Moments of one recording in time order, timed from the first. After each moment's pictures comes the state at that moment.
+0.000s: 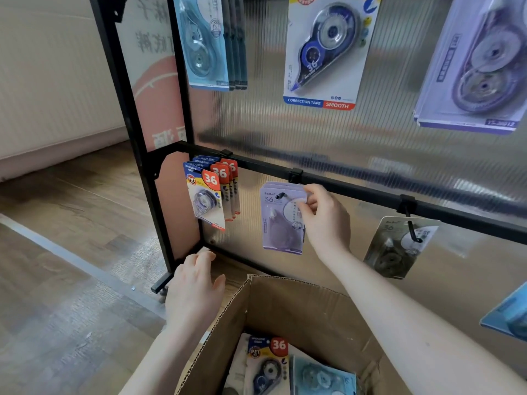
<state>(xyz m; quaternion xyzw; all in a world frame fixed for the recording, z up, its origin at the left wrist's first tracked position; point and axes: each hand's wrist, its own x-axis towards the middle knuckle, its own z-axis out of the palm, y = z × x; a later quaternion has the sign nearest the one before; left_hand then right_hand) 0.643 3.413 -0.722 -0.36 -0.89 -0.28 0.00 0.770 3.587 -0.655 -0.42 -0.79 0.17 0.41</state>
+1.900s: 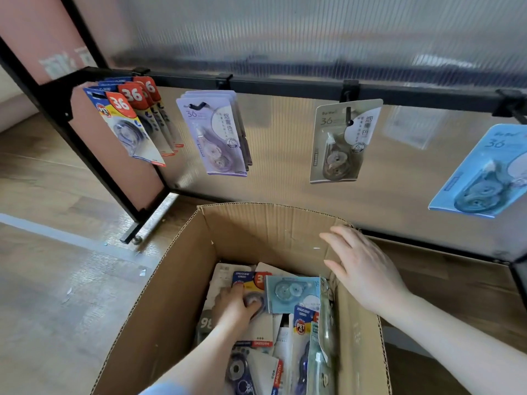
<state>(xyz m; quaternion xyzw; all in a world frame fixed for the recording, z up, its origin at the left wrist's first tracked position) 0.770 3.408 -0.858 -0.37 -0.88 -0.05 -0.29 0.972 3.532 -0.787 -0.39 -0.91 0.08 0.08</state>
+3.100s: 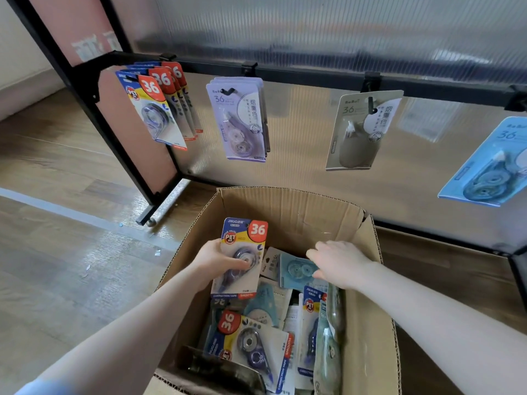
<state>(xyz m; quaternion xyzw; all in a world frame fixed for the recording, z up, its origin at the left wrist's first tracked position) 0.698 3.407 -0.812 -0.31 -0.80 -0.28 -0.44 0.920 3.518 -0.798 -0.28 -0.94 0.02 -0.22</state>
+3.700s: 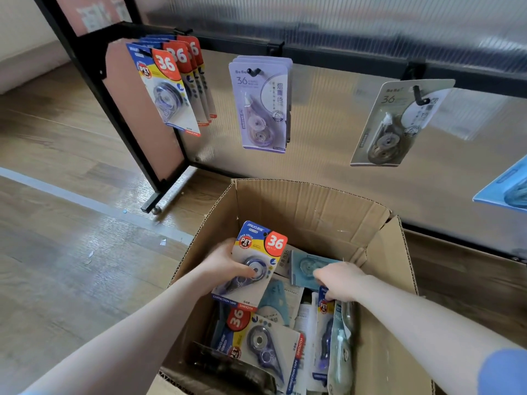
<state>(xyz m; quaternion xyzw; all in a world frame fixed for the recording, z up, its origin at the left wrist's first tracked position) 0.686 3.396 -0.829 -0.30 -0.78 -0.27 -0.48 0.901 3.516 -0.863 -0.28 -0.90 0.09 -0.33</state>
